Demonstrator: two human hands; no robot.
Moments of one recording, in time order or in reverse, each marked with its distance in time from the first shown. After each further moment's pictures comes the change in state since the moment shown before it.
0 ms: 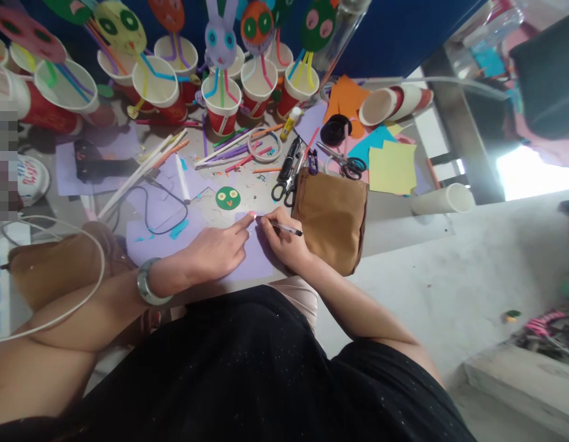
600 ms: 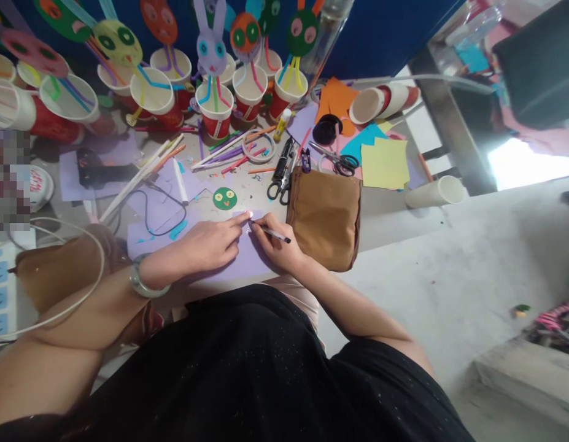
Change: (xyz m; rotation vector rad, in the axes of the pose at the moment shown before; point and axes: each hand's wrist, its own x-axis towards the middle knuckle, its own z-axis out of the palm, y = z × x) left_hand -0.002 -0.013 -0.003 0.026 0.053 0.054; right_hand -0.013 -0.002 0.009 0.019 -0.031 -0.026
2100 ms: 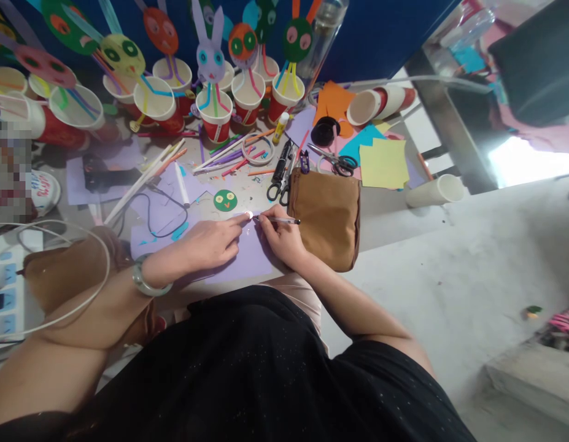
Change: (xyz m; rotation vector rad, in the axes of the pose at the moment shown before) left_hand 0.000 -0.004 0.000 0.015 0.041 0.023; right_hand 0.013 -0.002 -0.004 0.170 0.084 0.088
